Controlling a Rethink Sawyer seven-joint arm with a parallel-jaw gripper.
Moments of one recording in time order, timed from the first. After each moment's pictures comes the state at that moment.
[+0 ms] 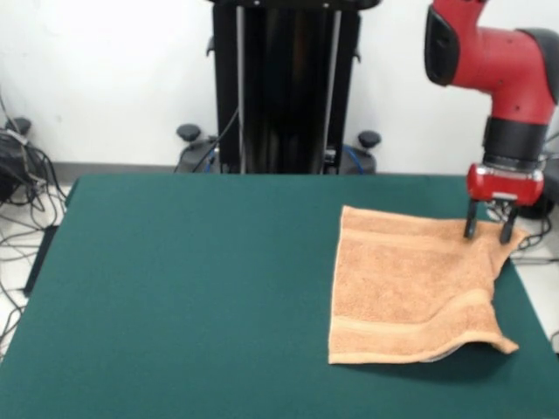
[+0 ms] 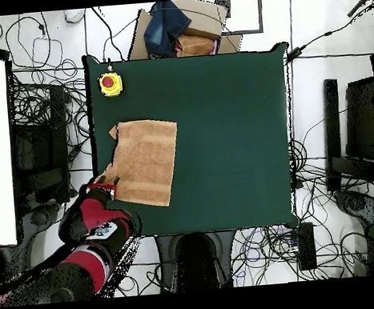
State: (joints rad) arm 0.49 -0.20 -0.09 1.83 0.44 -0.42 1.88
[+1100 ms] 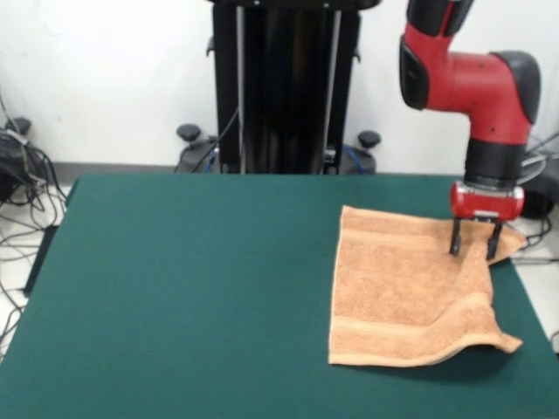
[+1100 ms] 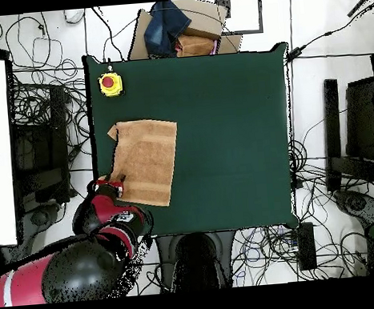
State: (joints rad) arm 0.36 -0.13 0.00 1.82 0.36 -0.51 1.88
